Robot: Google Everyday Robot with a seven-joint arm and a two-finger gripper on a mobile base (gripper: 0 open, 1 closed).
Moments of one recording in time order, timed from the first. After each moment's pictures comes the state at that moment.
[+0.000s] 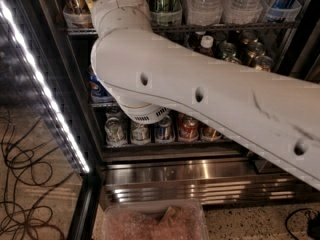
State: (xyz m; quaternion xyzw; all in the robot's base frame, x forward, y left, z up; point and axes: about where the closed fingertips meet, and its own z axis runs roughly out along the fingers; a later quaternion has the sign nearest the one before) arm 0.613 0.074 1.091 -0.13 0.64 0.01 0.76
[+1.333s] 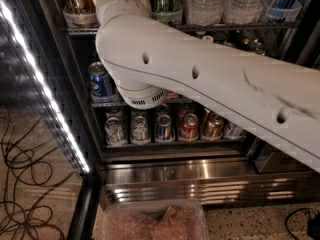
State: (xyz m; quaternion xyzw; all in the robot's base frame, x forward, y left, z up) arm 0.644 0.067 1.087 -0.14 0.65 -0.02 0.75
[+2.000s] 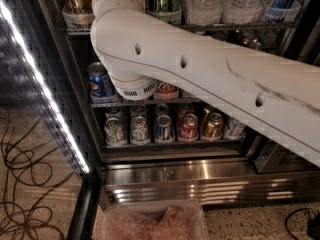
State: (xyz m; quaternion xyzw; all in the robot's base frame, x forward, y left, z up) arm 0.664 0.082 1.089 -0.14 0.64 -0.02 0.75
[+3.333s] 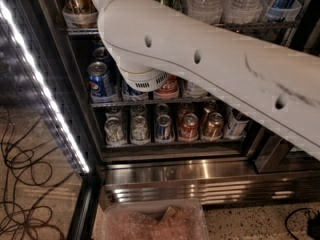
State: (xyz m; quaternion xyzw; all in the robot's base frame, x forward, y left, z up) arm 0.651 0.082 1.125 -0.15 0.62 0.01 0.77
